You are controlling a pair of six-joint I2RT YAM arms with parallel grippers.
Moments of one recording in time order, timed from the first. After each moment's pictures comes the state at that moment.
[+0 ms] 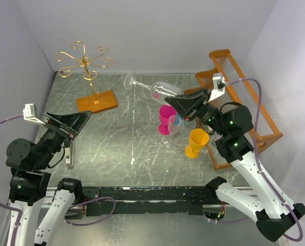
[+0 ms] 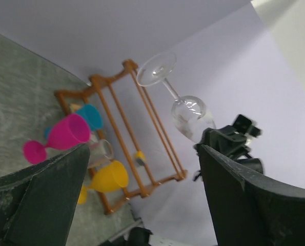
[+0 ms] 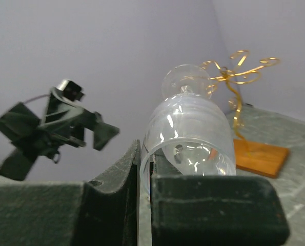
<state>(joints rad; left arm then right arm) -0.17 0.41 0.91 -0.30 0.35 -1.18 0.54 0.83 0.94 0.34 -0.45 0.67</state>
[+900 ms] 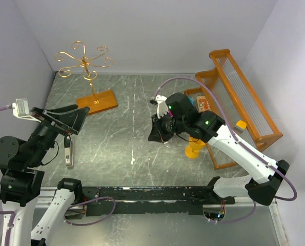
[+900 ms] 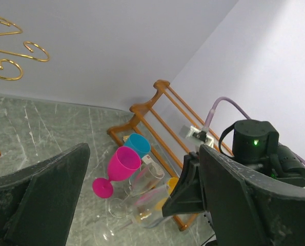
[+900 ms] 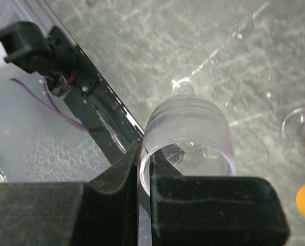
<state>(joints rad) -0.17 0.49 1.09 -0.34 0.29 -0.72 0.84 1.25 1.38 -0.81 -0.32 0.28</state>
